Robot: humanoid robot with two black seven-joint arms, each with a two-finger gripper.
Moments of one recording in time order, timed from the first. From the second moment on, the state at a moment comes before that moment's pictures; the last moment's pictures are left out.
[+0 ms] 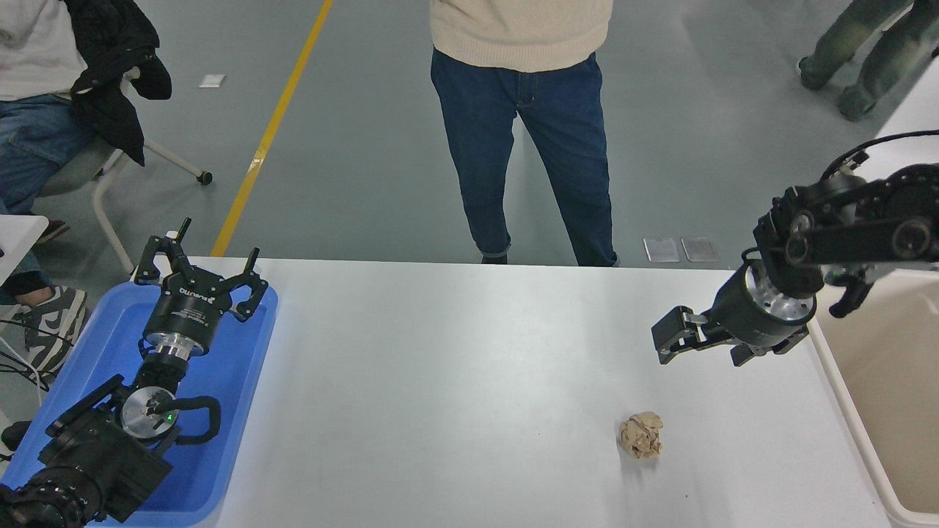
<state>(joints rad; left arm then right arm) -0.60 0.22 -0.89 -0.31 -0.14 -0.78 -0.37 1.71 -0.38 -1.05 1.34 -0.31 0.35 -0.11</state>
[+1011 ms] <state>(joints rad) -0.60 0.22 -0.89 -0.31 -0.14 -0.78 -0.37 1.30 -0.21 -0.99 1.10 -0.33 0.15 -0.11</state>
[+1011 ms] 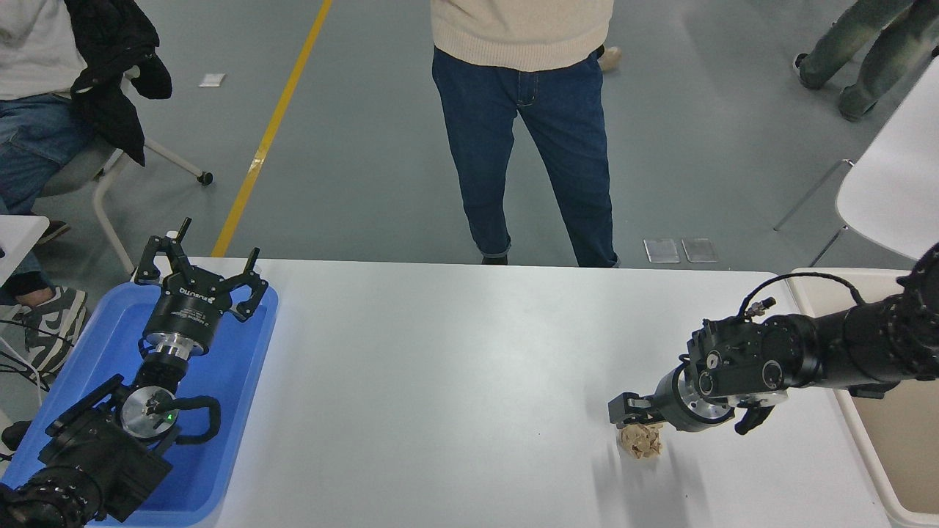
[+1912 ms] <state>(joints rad) -0.60 0.22 -0.89 -0.31 -0.14 -0.78 -0.37 1.25 -0.22 -0.98 1.07 -0.27 0.16 -0.12</state>
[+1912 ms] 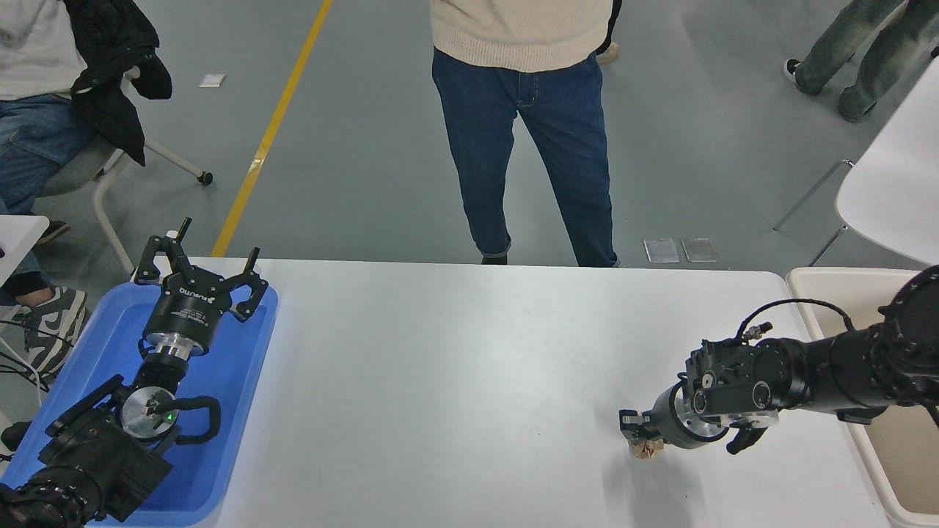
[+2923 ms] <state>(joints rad) -0.60 0.22 -0.89 -0.31 -0.14 -0.78 -0.37 2.08 -0.48 -1.18 1.44 -0.12 0.73 -0.11</state>
